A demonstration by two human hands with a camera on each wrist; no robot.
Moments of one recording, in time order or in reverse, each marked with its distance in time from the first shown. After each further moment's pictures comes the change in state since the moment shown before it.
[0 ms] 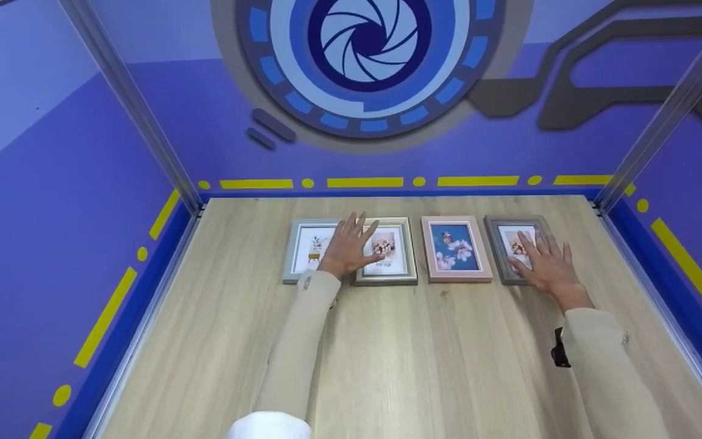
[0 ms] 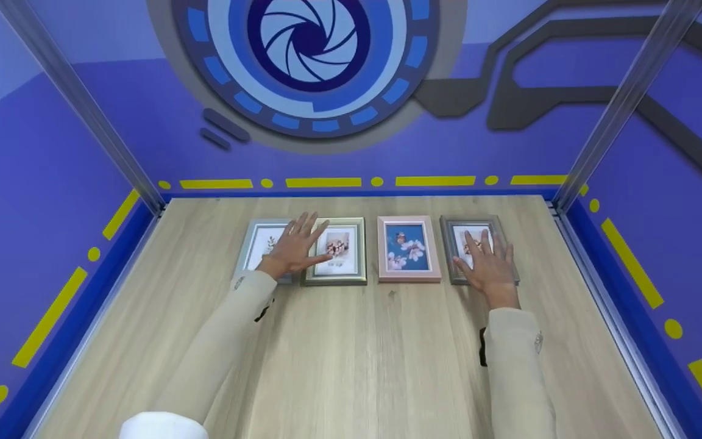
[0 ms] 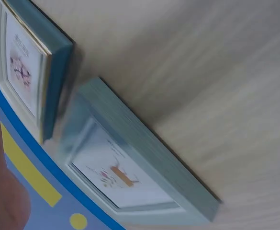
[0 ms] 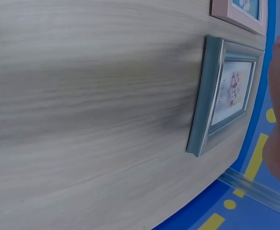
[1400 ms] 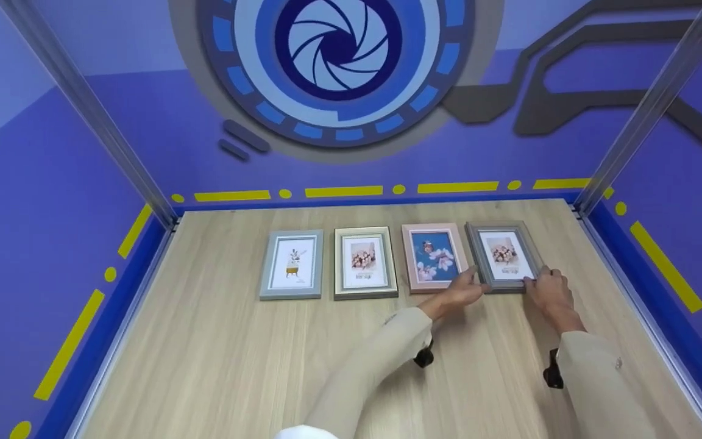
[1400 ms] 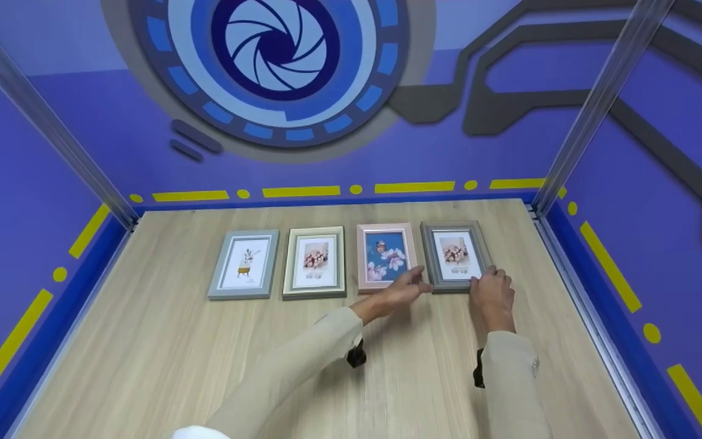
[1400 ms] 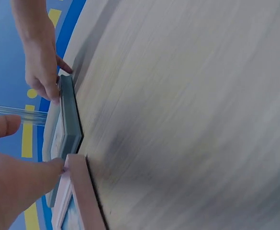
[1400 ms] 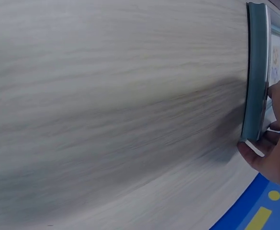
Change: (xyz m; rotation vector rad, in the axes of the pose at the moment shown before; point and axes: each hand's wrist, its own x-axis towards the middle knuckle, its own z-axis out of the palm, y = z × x) left_hand 0.065 0.274 -0.004 -1.367 -0.178 -0.153; right_hand -0.010 0.053 0.032 0.142 0.106 0.291
